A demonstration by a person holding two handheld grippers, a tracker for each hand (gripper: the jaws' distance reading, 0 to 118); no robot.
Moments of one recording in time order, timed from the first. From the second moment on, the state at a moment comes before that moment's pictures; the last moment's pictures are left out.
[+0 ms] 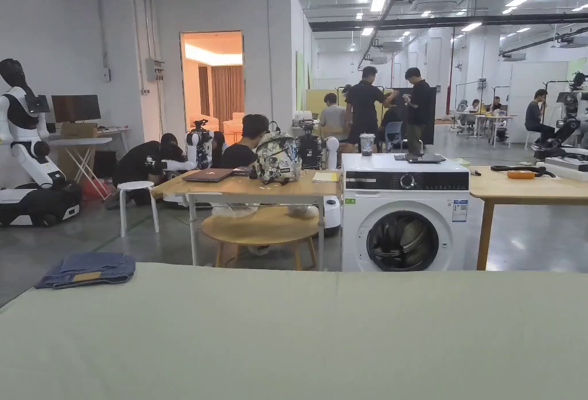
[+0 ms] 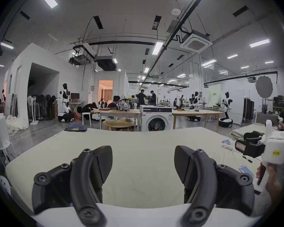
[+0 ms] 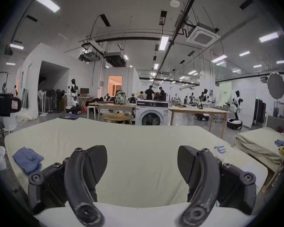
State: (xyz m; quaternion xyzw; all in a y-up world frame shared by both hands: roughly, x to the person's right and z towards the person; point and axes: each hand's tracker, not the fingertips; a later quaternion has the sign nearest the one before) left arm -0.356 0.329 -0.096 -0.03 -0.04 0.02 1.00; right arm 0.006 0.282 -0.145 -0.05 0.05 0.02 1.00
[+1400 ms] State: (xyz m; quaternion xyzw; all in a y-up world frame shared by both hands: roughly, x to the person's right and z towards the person) left arm -0.370 0.311 -0.114 -0.02 -0.01 0.15 0.99; right arm 0.008 0.285 -0.153 -0.08 0.03 -0.04 1.00
